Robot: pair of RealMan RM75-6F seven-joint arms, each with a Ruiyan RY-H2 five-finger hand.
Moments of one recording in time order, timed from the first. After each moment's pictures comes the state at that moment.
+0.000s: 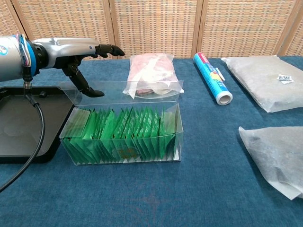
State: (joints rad) left arm -0.85 -1.35 -0.28 -1.84 0.74 0.92 0.61; right arm 0.11 -1.13 0.11 -1.52 -1.35 1.37 -0.02
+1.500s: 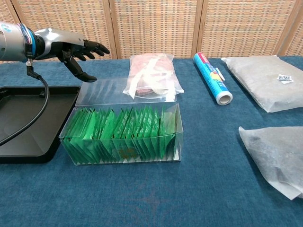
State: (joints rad) left arm -0.98 -1.27 -0.26 -1.64 0.57 0.70 0.29; right arm 0.12 -1.15 0.11 -1.51 -1.33 1.35 -0.04
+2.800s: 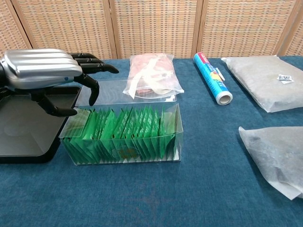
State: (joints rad) left arm -0.81 -1.25 0.01 -1.56 1.67 0.95 0.23; right arm 0.12 -1.15 0.11 -1.50 -1.32 1.35 -0.05
